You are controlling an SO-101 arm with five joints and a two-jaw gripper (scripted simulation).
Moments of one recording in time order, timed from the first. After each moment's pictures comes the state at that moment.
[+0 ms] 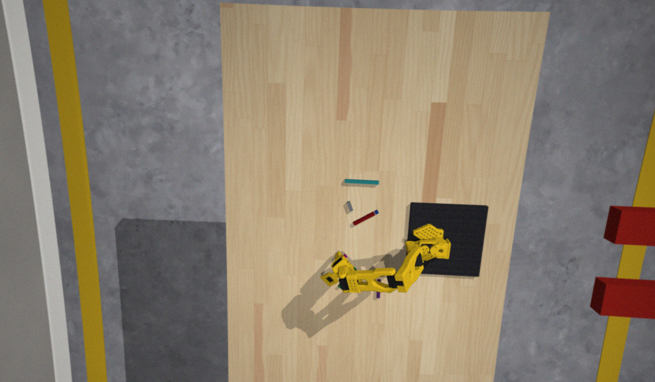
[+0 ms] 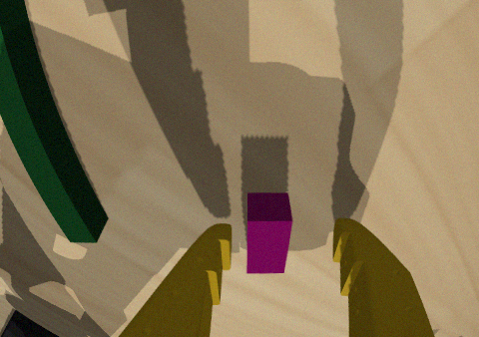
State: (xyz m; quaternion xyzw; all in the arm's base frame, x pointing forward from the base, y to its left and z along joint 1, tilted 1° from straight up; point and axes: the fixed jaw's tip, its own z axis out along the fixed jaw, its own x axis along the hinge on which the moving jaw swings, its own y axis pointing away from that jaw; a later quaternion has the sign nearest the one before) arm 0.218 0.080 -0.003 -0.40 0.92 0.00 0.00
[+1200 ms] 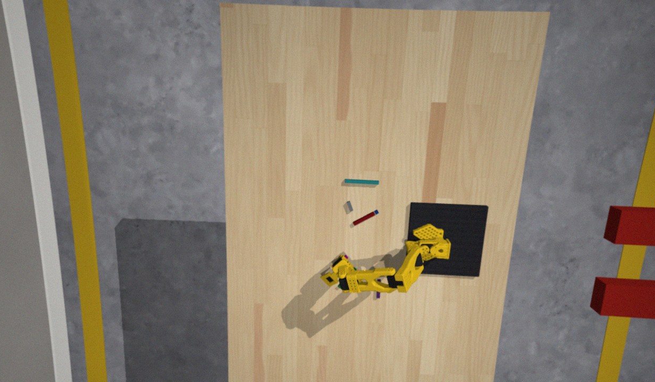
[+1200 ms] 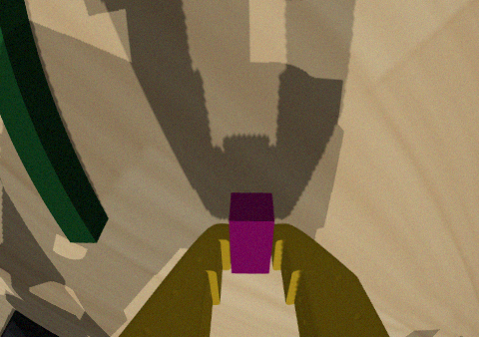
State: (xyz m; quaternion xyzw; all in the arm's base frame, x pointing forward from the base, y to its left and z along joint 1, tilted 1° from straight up) arm 0.218 0.080 -0.003 -0.40 0.92 0.00 0.00
